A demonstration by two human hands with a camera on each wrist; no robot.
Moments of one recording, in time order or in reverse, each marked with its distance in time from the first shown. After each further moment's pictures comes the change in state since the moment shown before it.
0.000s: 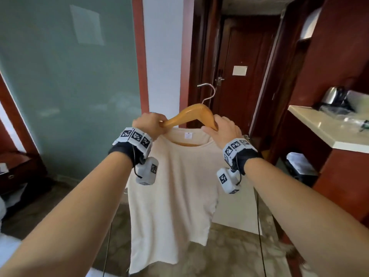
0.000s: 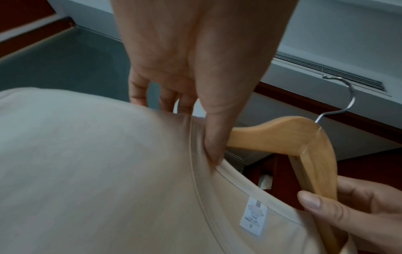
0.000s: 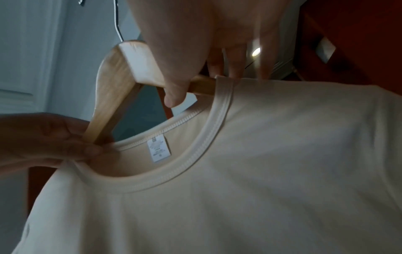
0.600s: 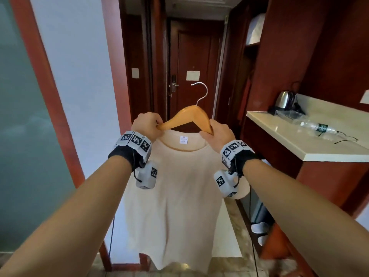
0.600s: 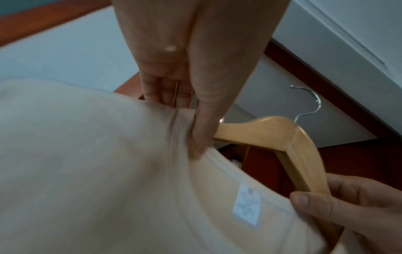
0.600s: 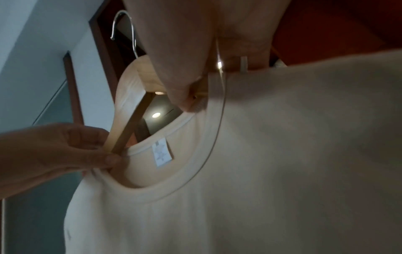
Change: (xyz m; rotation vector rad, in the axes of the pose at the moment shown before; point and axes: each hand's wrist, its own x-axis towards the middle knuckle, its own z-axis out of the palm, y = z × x) left_hand 0.328 0.112 0.140 -0.203 0.003 0.179; right_hand 0.223 0.201 0.049 -0.028 -0.024 0.275
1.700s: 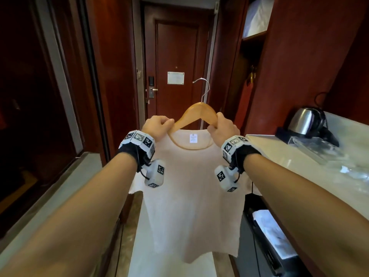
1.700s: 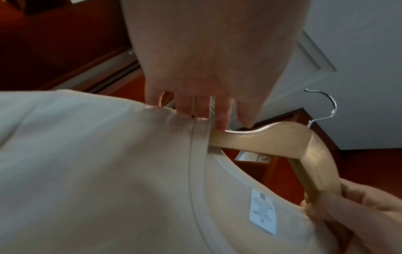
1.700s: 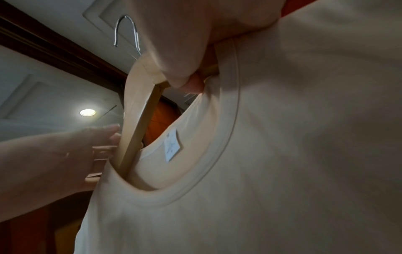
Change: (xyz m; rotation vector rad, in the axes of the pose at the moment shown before) left_hand 0.557 0.113 0.344 -0.428 -0.089 -0.047; right_hand 0.538 0.326 0.095 -0.128 0.117 0.135
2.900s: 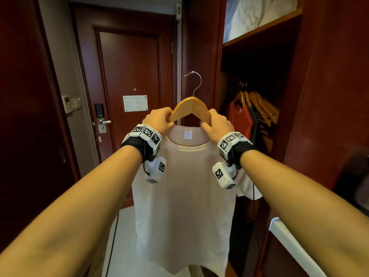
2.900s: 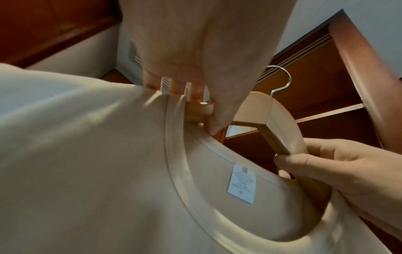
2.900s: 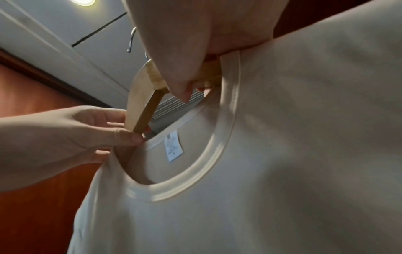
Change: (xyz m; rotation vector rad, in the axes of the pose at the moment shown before) left_hand 0.647 0.039 0.228 0.299 0.013 0.365; right_hand 0.593 0.173 0.178 0.005 0.135 0.010
